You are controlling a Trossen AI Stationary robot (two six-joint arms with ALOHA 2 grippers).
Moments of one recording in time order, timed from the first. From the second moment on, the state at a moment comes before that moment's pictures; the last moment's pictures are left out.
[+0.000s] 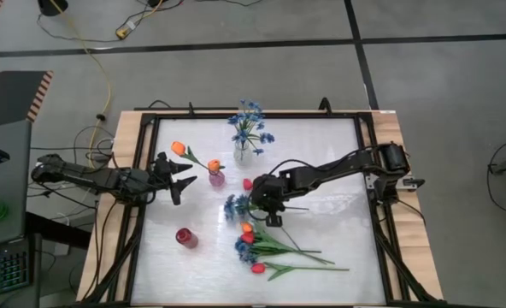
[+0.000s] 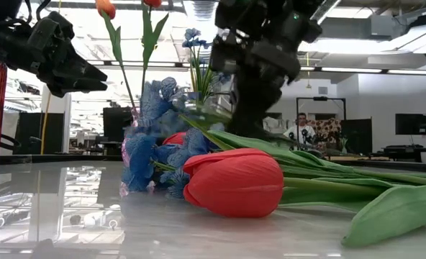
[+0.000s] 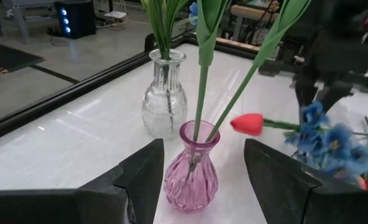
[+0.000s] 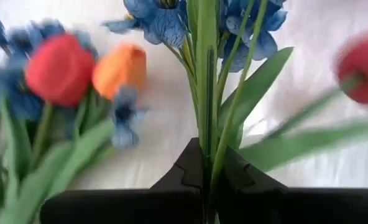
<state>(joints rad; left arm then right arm) -0.18 0.33 0.17 -0.13 -0.58 -0.30 0.08 1.86 1.26 -0.42 -0.08 0.04</state>
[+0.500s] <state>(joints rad) -0.18 0.35 0.17 -0.15 -0.59 -0.32 0.08 1.72 1.28 -0.49 -0.08 0.03</state>
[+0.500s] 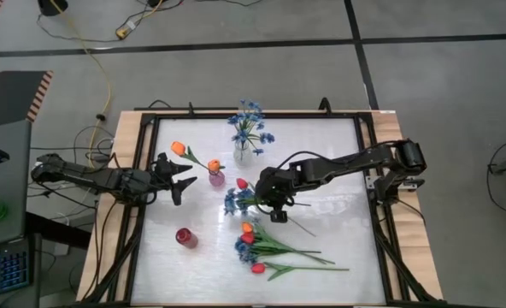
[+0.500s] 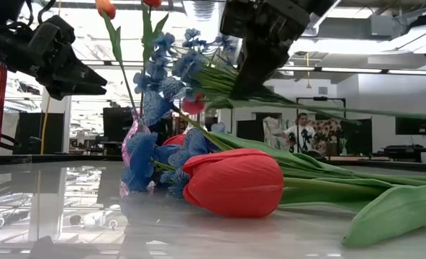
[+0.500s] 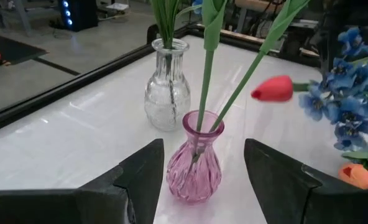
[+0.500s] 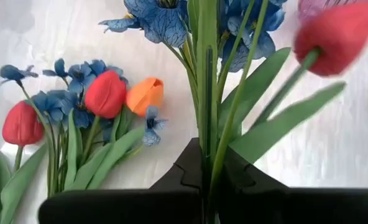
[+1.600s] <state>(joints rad) -0.18 0.36 0.17 -0.14 -0.58 -0.33 0.08 1.74 1.28 -0.50 -0.09 0.06</state>
